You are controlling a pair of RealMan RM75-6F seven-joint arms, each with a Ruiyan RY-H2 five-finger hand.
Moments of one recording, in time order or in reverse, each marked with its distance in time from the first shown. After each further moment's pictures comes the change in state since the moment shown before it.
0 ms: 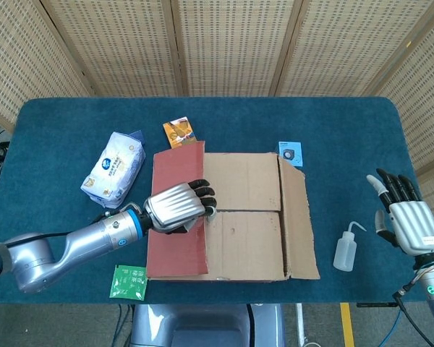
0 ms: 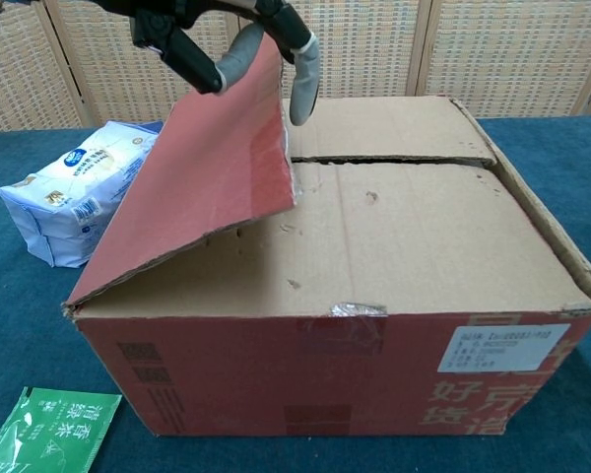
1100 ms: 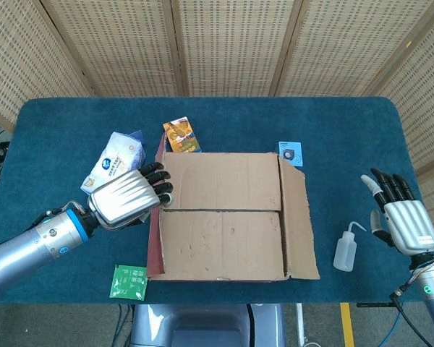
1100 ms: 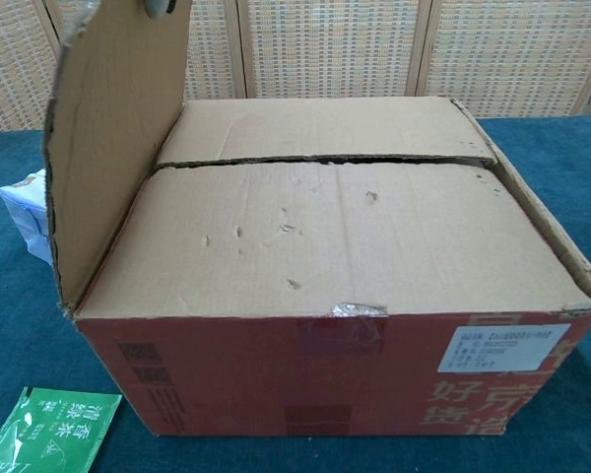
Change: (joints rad) left arm 0.159 0.389 -0.006 -0.171 0.125 0.108 -0.020; right arm 0.010 0.009 0.005 -0.030 -0.010 -0.013 -0.022
